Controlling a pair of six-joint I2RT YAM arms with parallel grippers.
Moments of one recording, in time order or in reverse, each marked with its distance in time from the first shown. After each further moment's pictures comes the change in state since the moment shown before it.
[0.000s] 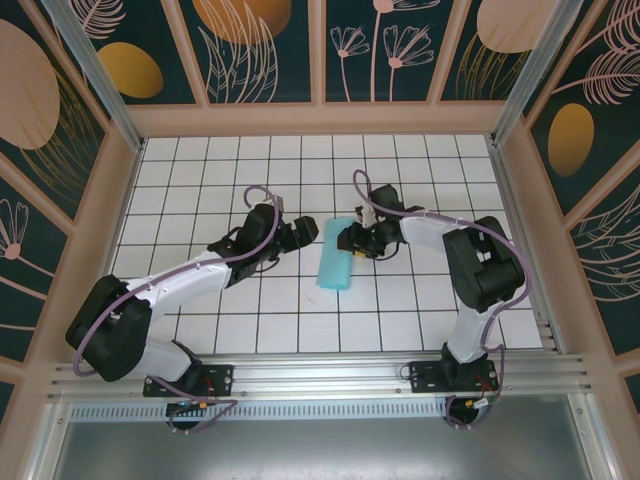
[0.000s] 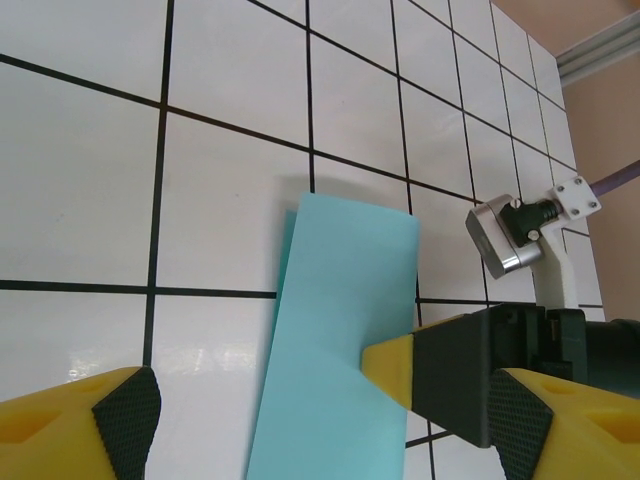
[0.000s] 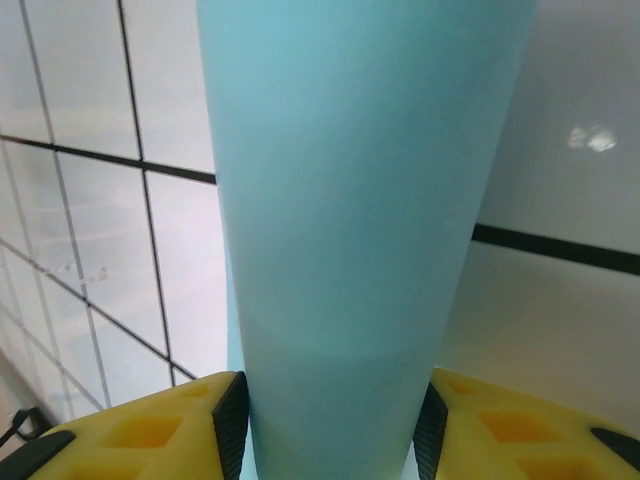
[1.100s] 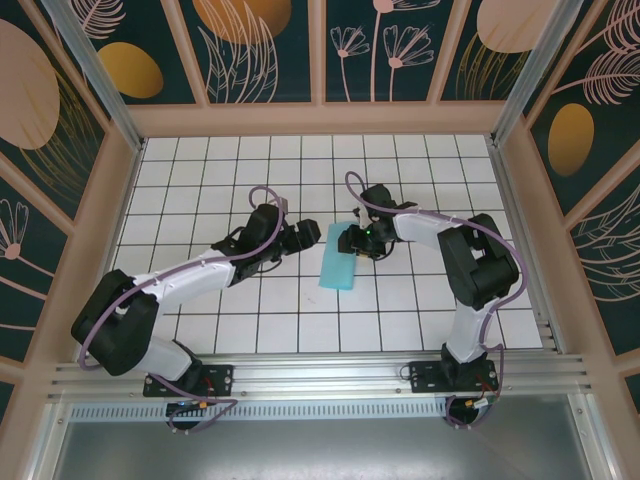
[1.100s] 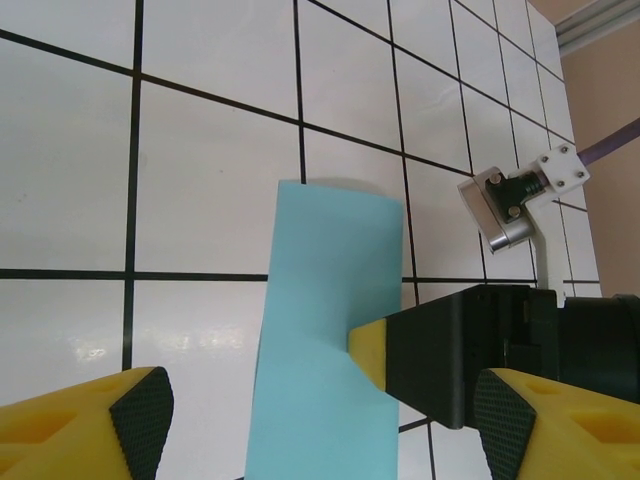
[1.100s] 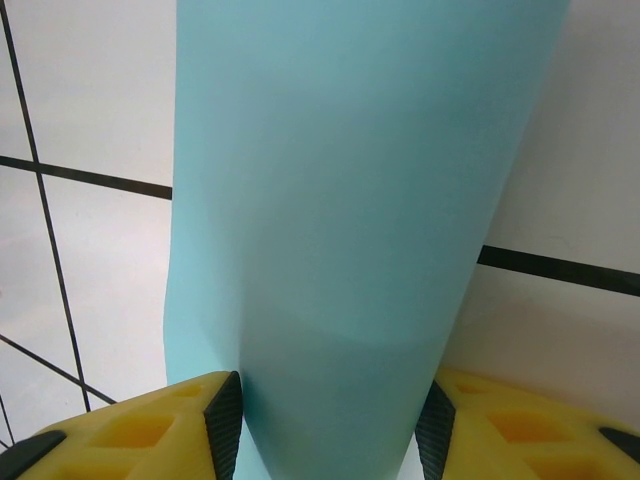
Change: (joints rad) left arm 0.000 0.040 0.008 0.019 0.052 0.010; right arm 0.027 0.032 0.061 -0.113 0.122 -0.061
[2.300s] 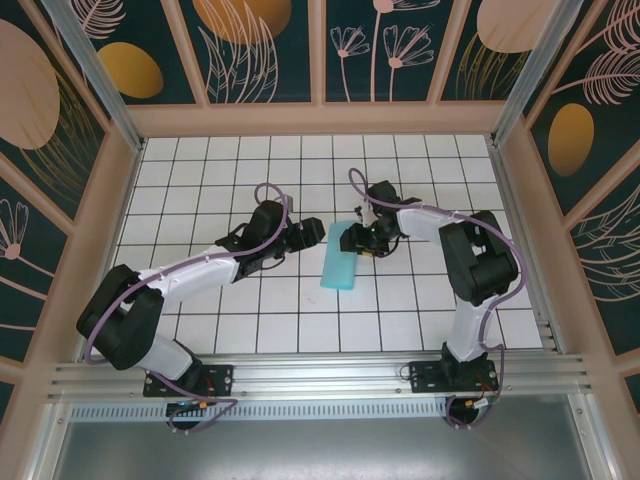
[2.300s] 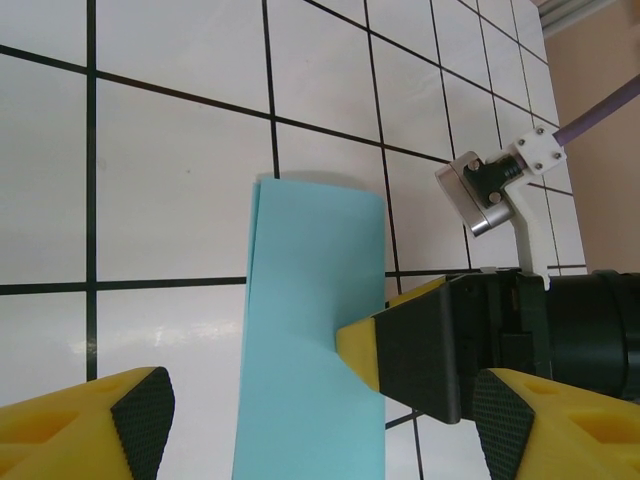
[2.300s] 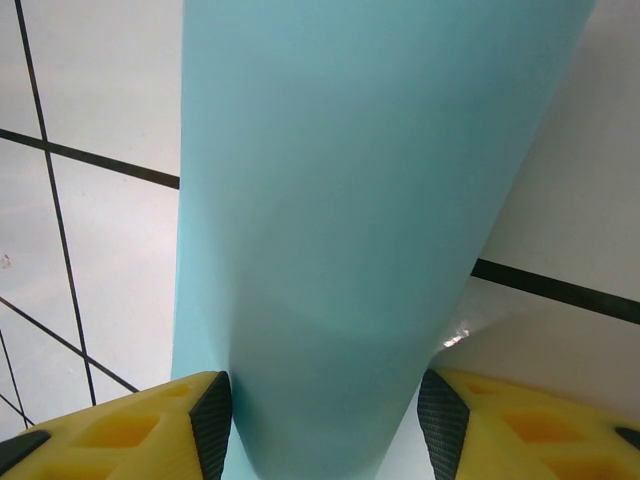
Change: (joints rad) left arm 0.000 0.034 0.032 0.005 0.044 0.021; right arm -0.045 0.031 0.036 -0.055 -0.069 -0.092
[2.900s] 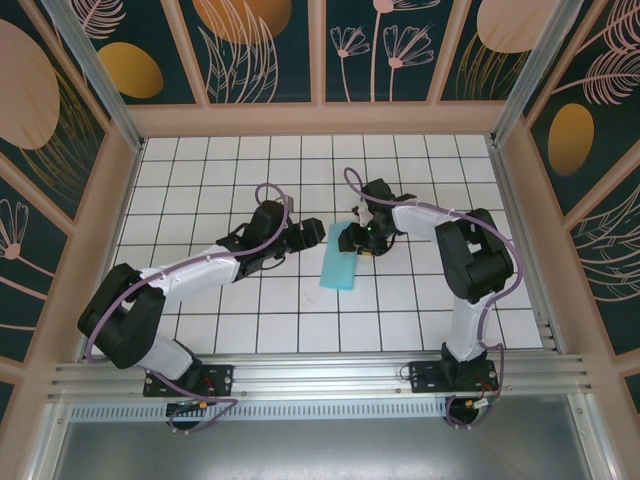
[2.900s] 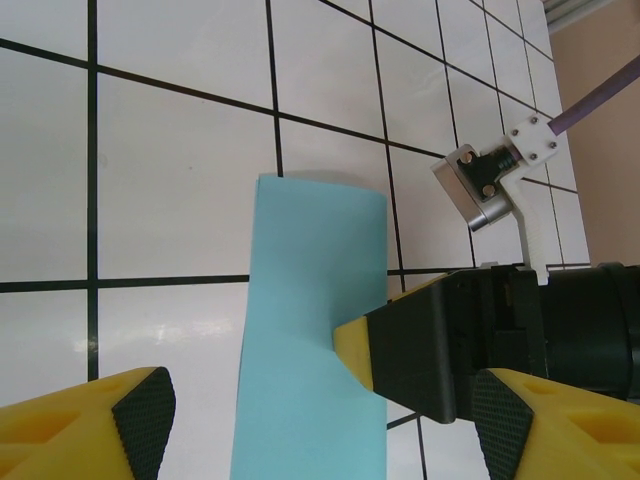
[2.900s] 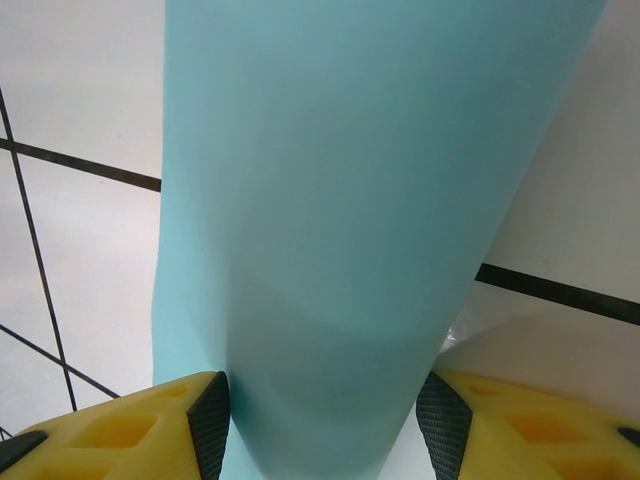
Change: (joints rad) left arm 0.000 0.008 0.002 0.000 0.000 0.000; right arm 0.025 0.026 0.055 -0.068 0.058 0.000
